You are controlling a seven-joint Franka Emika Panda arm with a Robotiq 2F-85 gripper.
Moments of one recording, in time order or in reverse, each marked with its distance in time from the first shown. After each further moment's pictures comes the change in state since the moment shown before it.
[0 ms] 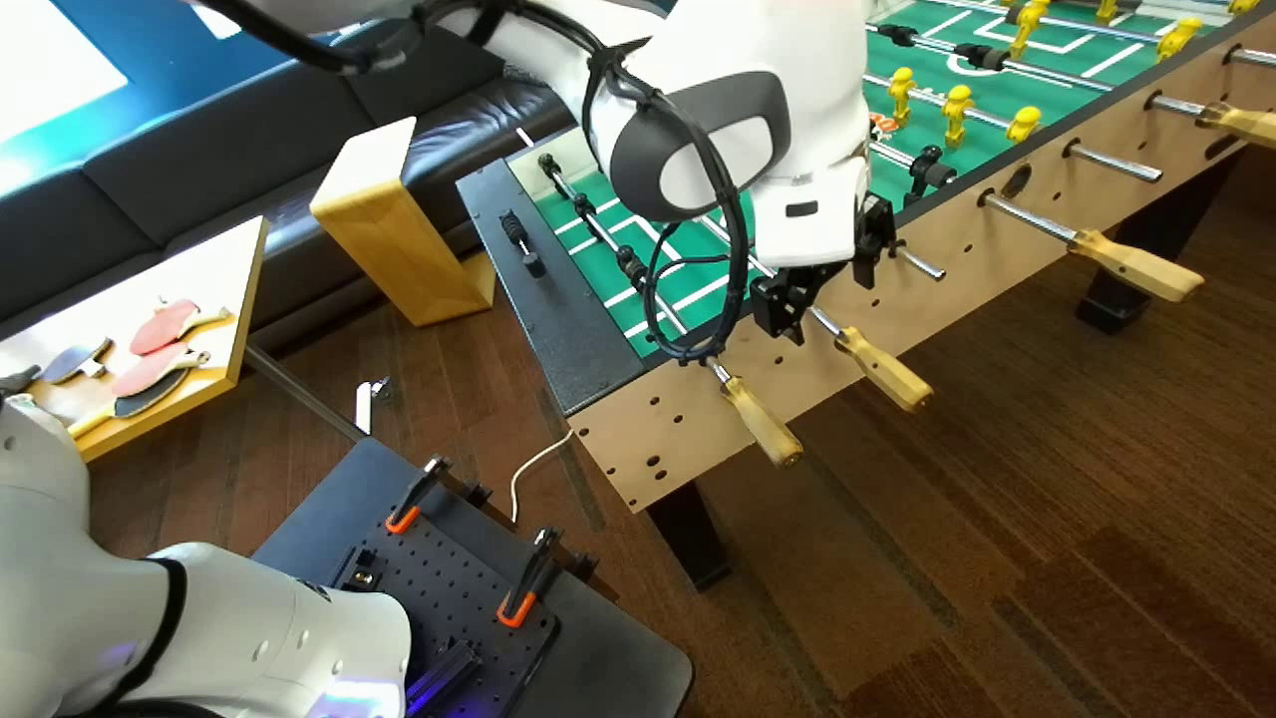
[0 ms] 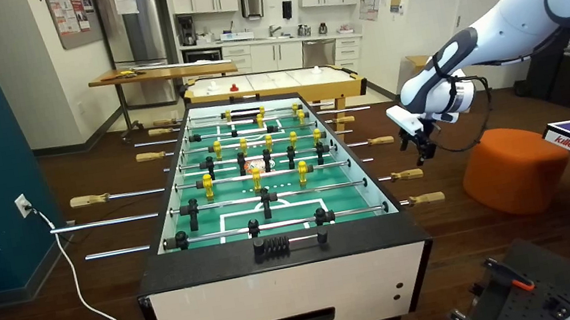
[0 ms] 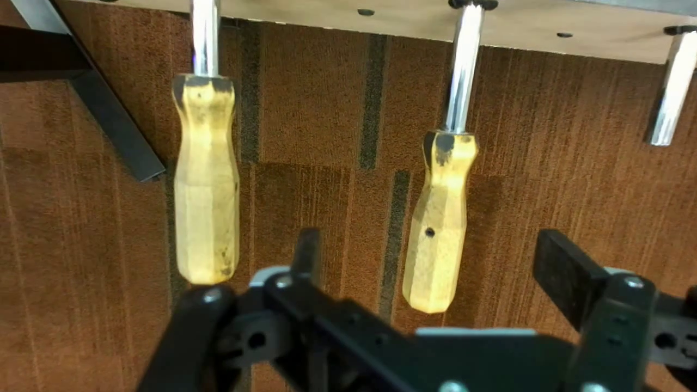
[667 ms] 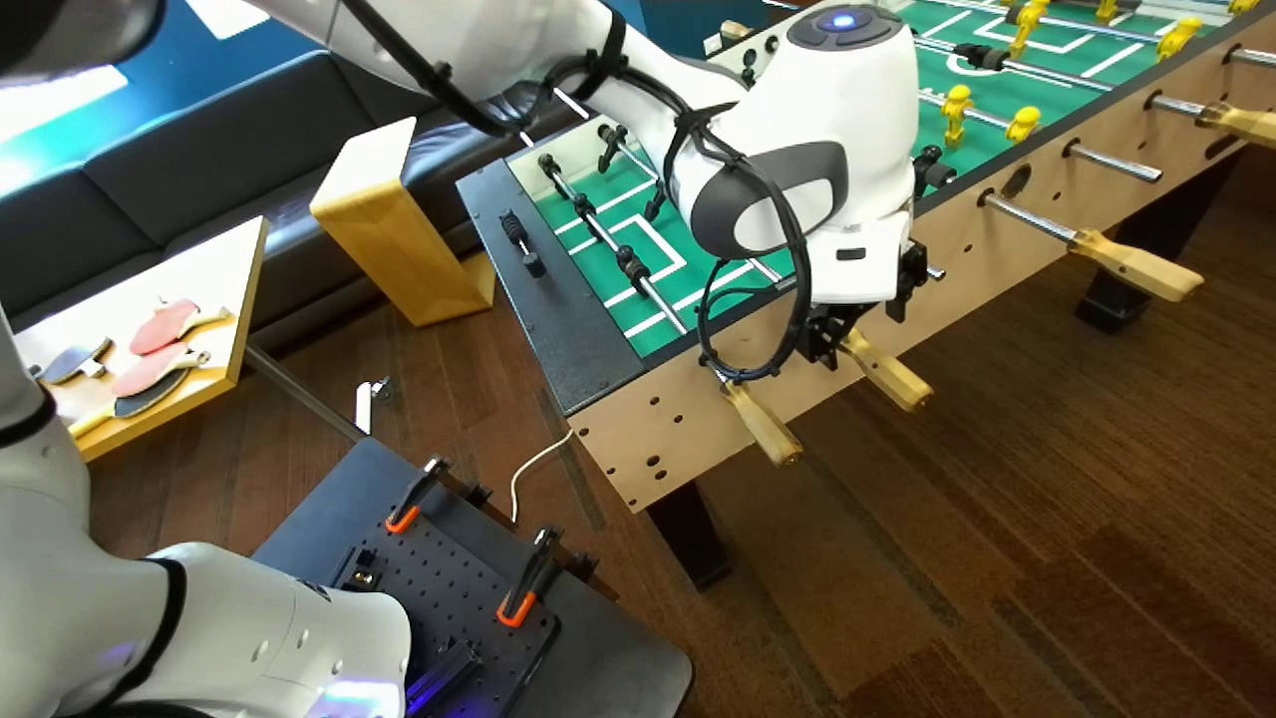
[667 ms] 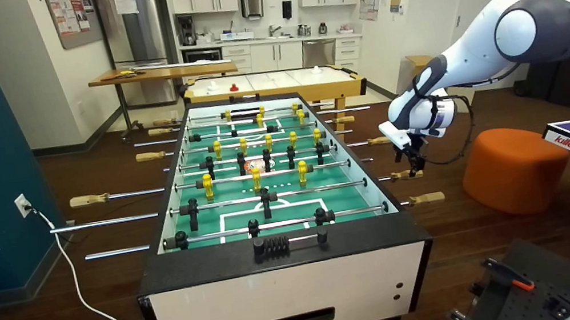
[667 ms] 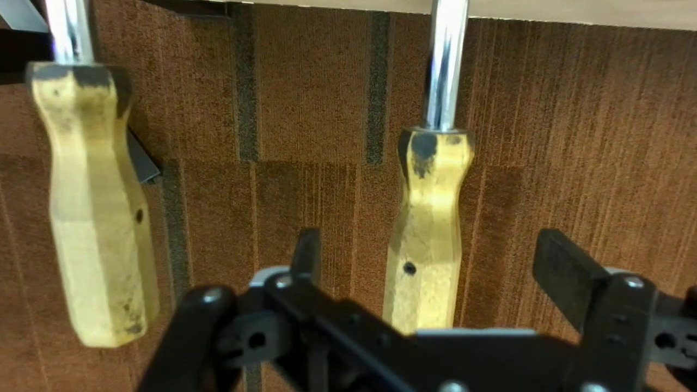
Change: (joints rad) arm -0.007 0.237 -0.007 0.188 0.072 0.000 0.001
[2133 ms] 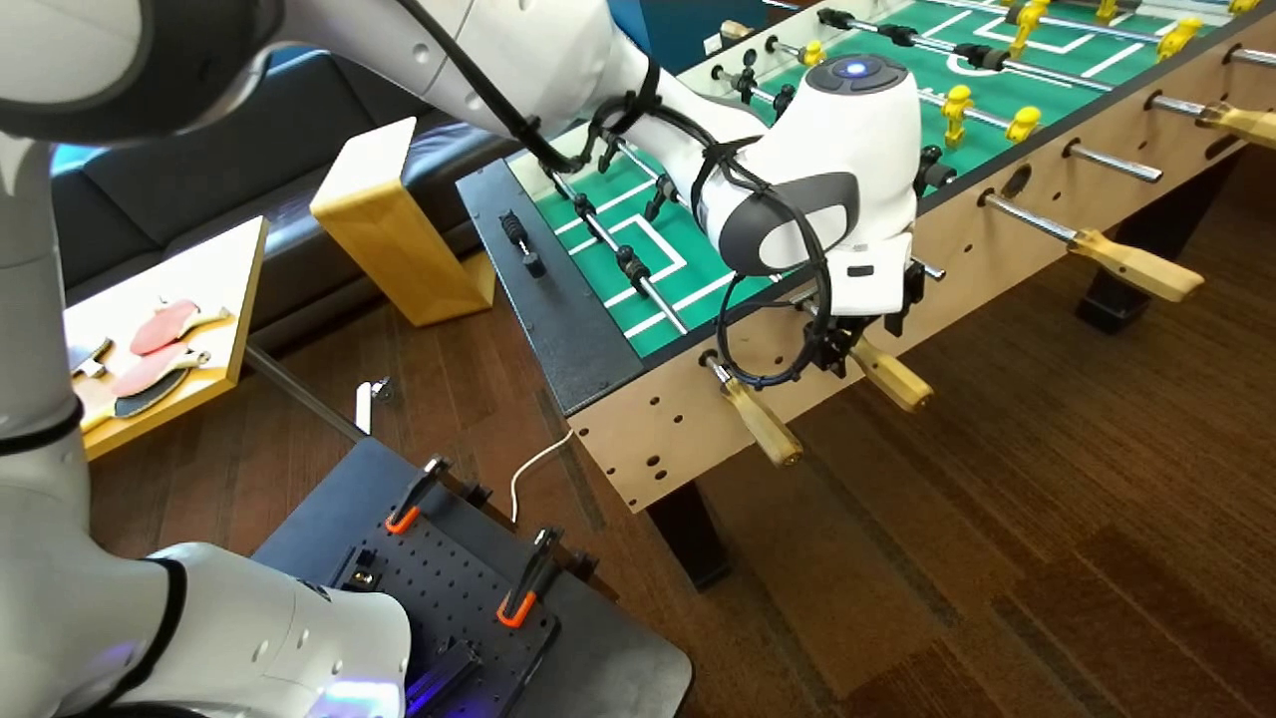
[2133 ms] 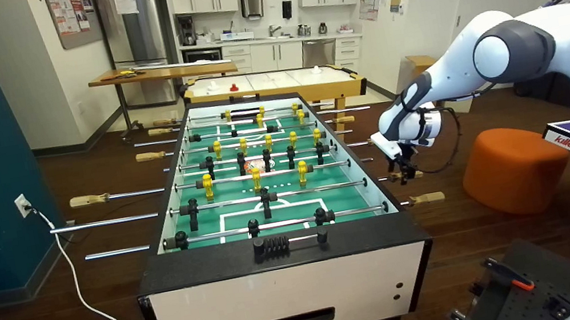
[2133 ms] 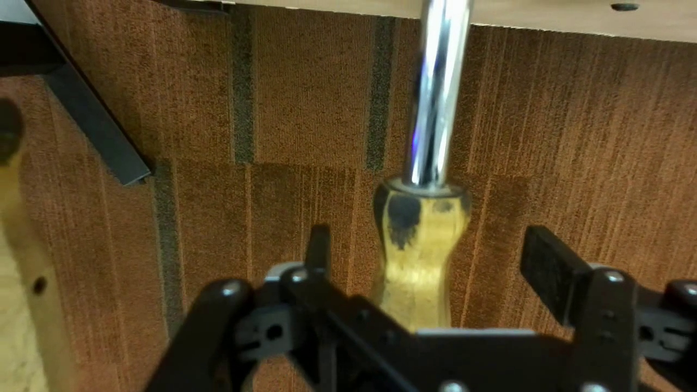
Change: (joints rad) arm 0.004 0.140 0.013 0.120 0.011 -0.003 0.000
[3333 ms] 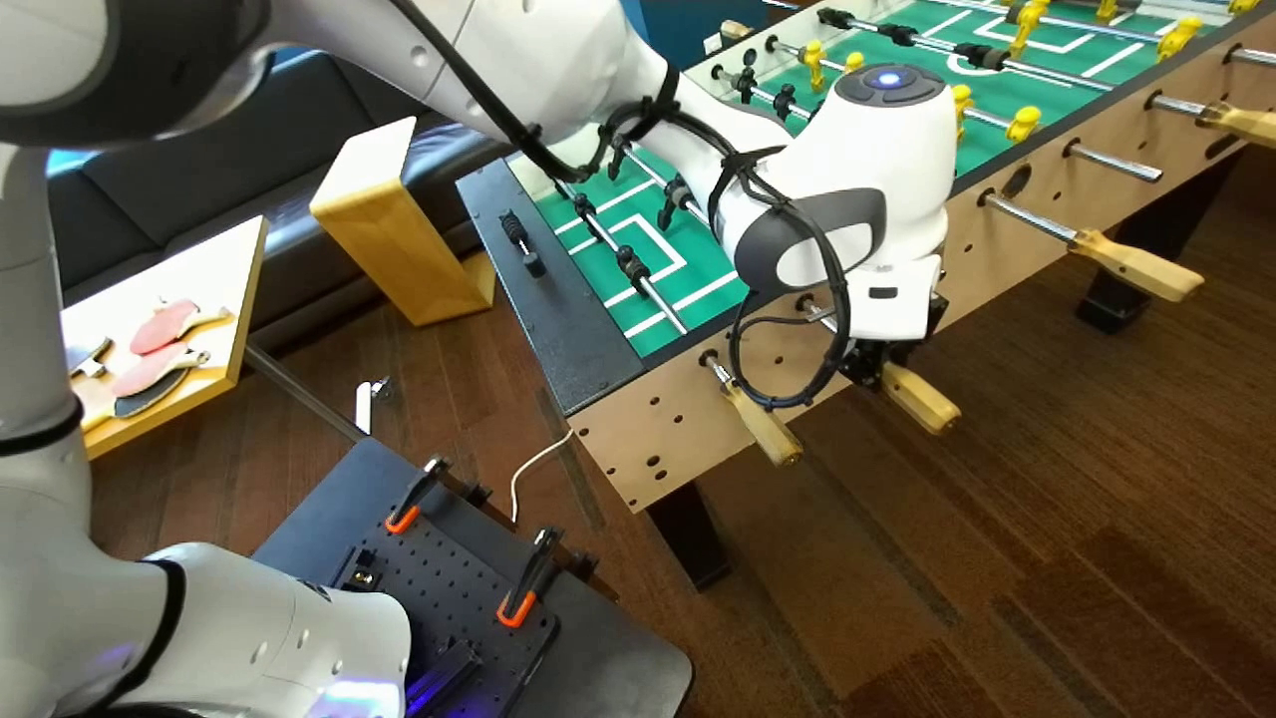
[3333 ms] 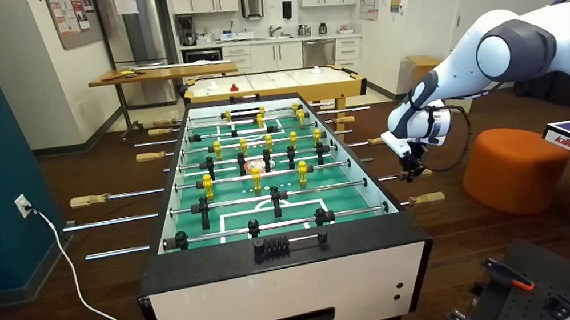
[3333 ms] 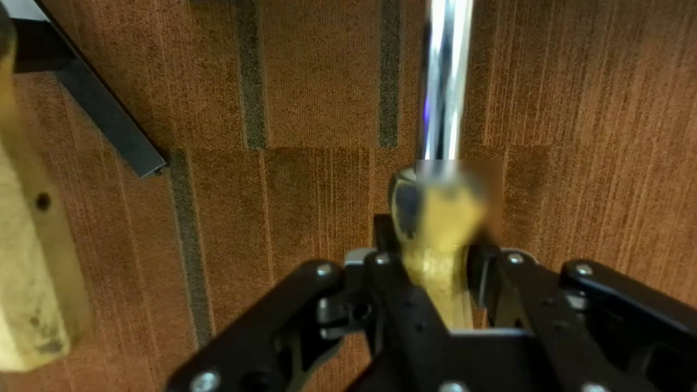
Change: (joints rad) arm -0.028 -0.006 -0.034 -0.010 0.009 -0.019 0.012
